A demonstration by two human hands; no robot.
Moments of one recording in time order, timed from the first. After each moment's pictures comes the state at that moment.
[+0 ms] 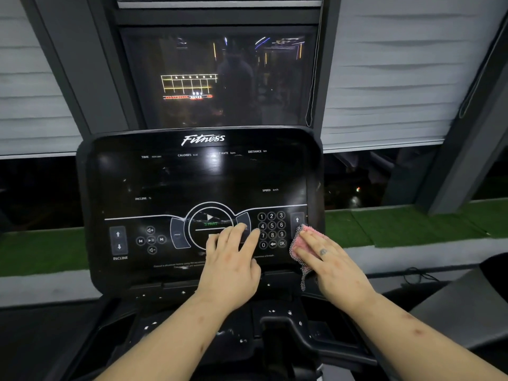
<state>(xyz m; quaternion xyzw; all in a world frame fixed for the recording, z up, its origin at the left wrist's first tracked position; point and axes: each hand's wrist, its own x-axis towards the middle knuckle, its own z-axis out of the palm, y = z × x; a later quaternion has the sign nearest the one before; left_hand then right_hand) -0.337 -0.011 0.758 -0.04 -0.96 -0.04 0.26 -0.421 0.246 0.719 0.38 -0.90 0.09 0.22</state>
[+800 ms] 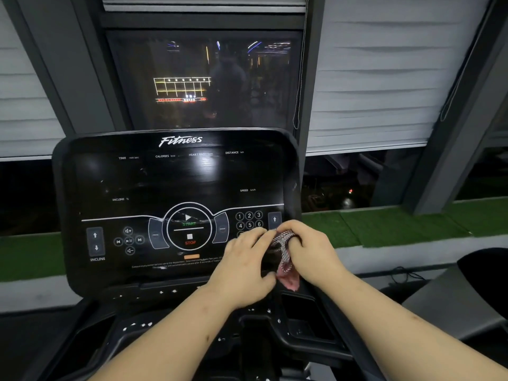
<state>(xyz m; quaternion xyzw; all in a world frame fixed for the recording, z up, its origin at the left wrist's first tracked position) -0.341 0.047 0.782 -0.13 -0.97 -0.17 0.12 -0.391 0.229 0.799 0.18 -0.88 0.43 0.07</state>
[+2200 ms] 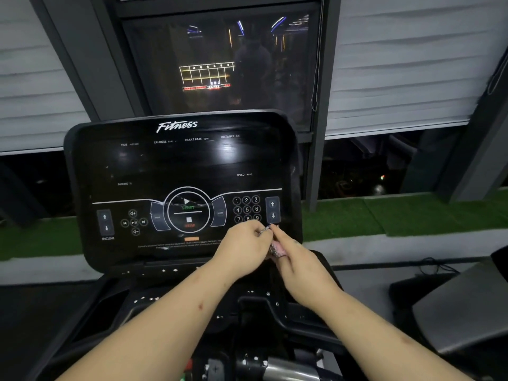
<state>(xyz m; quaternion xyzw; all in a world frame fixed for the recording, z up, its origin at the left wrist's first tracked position) -0.348 0.082 0.805 0.10 -0.91 -0.39 0.05 -0.360 0.245 0.759 0.25 -0.87 0.42 -0.03</state>
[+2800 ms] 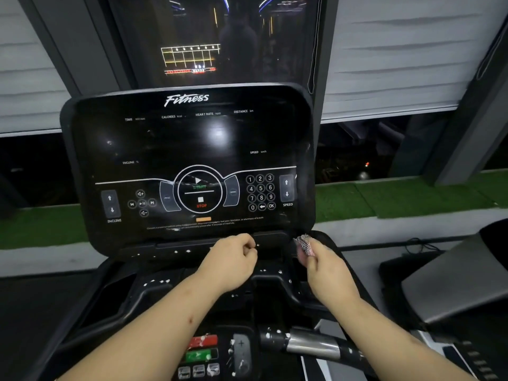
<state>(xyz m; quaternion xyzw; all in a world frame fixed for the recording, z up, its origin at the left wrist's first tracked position) -0.302 0.020 0.752 0.06 -0.95 -0.29 -0.02 -0.348 0.245 0.677 0.08 -0.92 0.38 0.02</state>
